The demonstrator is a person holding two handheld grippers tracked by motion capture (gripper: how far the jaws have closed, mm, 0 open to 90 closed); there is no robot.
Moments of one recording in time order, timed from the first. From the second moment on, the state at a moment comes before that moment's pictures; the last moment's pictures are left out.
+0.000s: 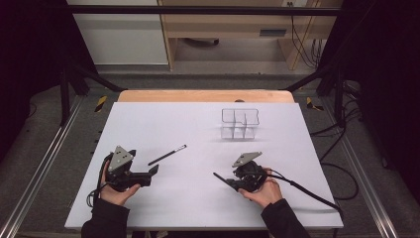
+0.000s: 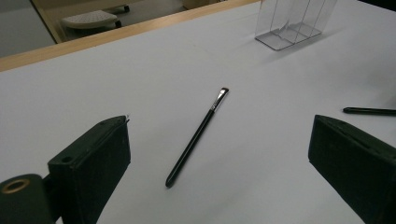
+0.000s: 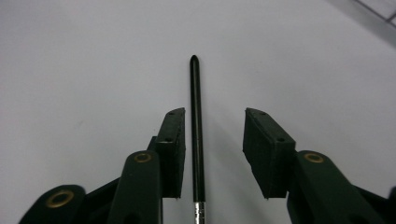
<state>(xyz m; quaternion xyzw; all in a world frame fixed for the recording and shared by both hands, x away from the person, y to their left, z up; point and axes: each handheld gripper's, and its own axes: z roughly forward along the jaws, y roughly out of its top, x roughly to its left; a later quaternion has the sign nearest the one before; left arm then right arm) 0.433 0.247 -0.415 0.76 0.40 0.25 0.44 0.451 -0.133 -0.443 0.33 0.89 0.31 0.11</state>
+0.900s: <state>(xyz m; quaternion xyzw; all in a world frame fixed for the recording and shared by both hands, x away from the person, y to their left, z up) 0.434 0.247 -0.416 0.77 0.40 0.25 0.44 0.462 -0.109 -0.449 0.31 0.94 0.16 0.06</state>
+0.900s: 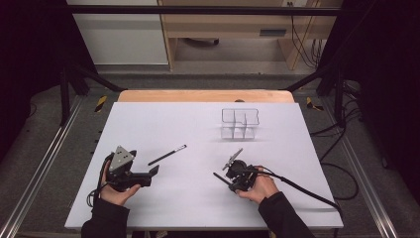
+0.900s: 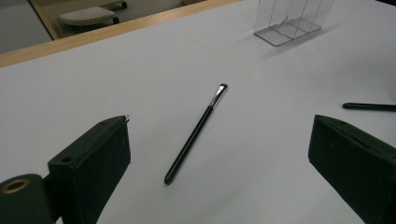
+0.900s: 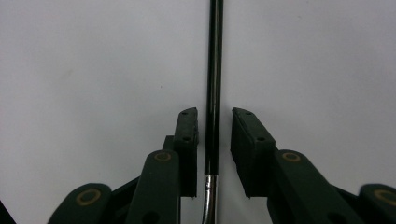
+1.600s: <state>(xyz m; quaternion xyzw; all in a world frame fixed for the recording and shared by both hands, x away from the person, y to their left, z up) 0.434 0.245 -0.418 0.77 0.40 0.25 0.43 0.463 -0.109 -0.447 0.31 0.94 0.16 0.04</state>
